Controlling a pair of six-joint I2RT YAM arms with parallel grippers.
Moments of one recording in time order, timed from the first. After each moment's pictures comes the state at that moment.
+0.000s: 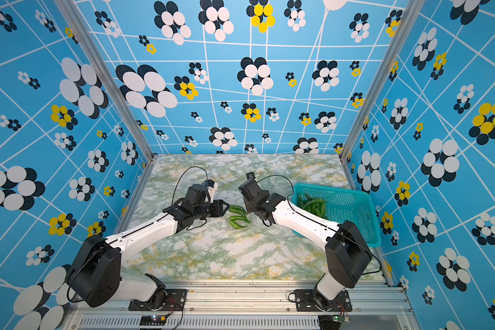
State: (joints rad) left arm -0.57 1.42 0.85 -0.13 0.19 -0.49; right arm 0.78 1.58 1.20 -0.48 0.57 0.29
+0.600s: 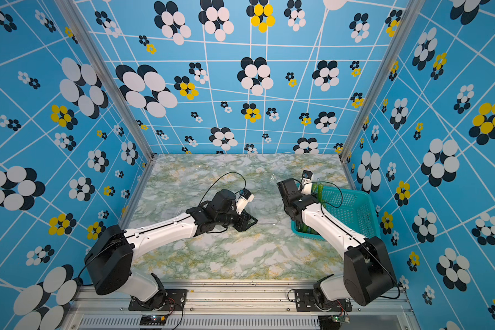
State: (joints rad) left arm -0.84 1.57 1.02 -0.16 0.32 -0.28; right arm 0.42 1.42 0.99 -0.55 0.96 0.51
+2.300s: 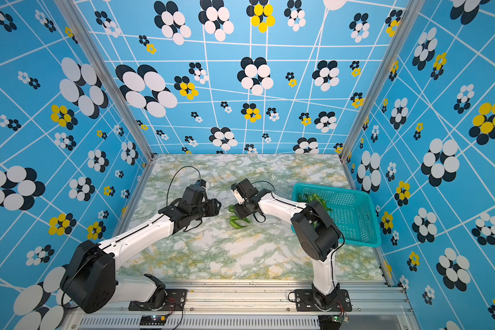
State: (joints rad) left arm -0.51 1.37 0.85 -0.23 0.01 -0.54; right arm 0.71 1.95 1.35 -0.44 -0.07 0.08
